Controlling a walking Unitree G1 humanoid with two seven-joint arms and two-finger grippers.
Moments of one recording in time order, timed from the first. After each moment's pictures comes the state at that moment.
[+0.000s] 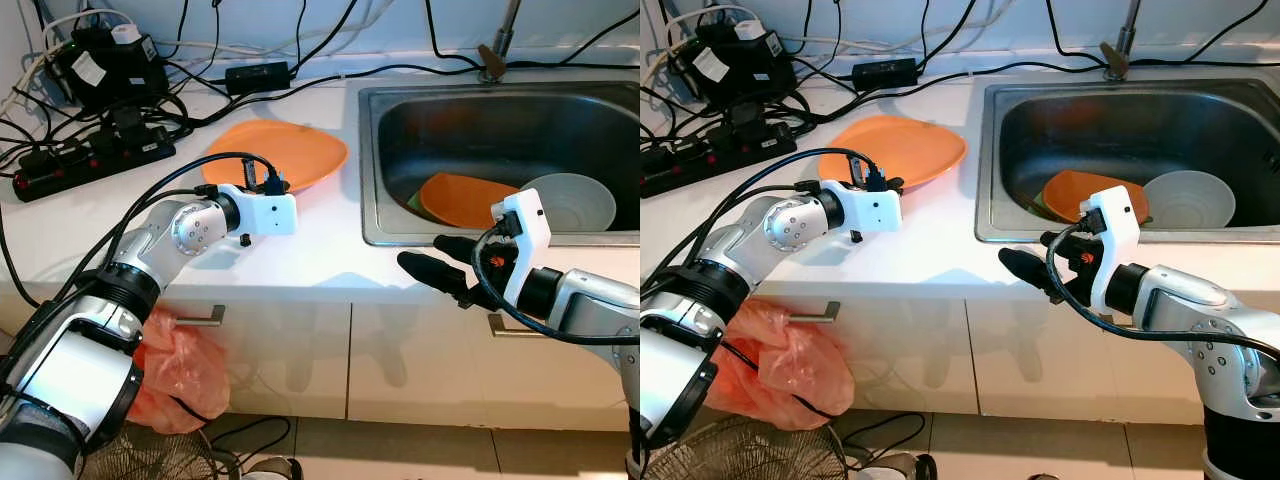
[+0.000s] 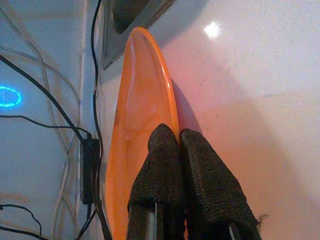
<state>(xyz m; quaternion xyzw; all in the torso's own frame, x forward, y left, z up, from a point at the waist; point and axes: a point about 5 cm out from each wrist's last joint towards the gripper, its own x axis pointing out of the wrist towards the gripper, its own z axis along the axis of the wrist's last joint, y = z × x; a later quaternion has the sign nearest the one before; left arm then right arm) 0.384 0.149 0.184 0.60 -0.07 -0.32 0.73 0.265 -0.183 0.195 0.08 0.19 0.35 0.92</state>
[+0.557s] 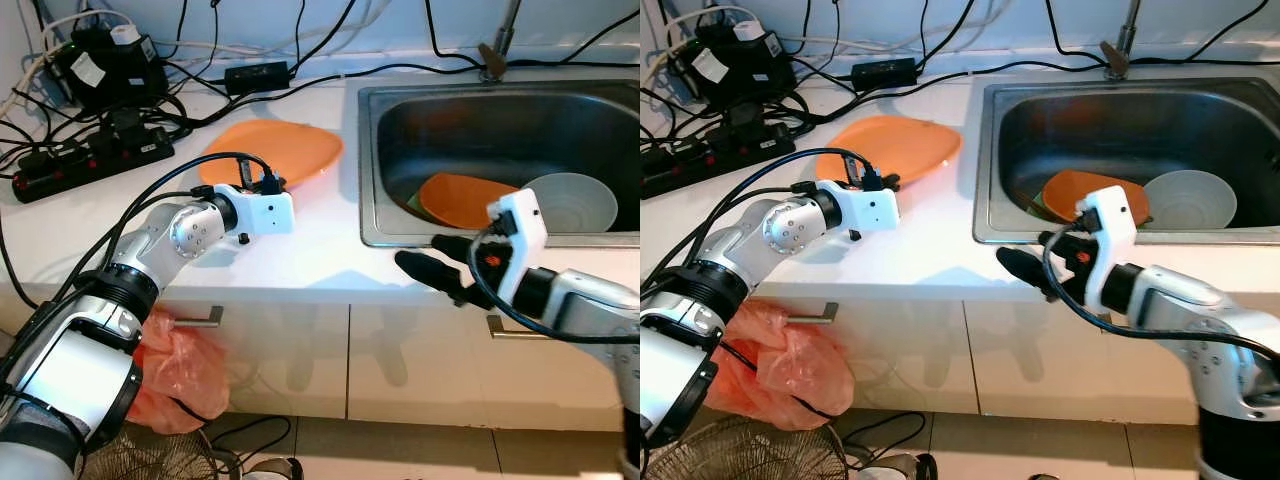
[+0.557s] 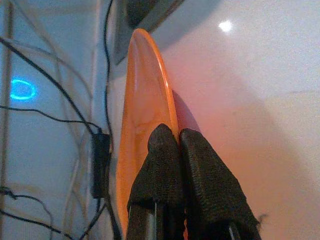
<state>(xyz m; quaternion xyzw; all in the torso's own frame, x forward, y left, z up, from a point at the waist) 0.383 0.151 0.184 0.60 -0.11 -0.28 0.74 0.269 -0.176 0.195 0.10 0.18 0.34 0.92</state>
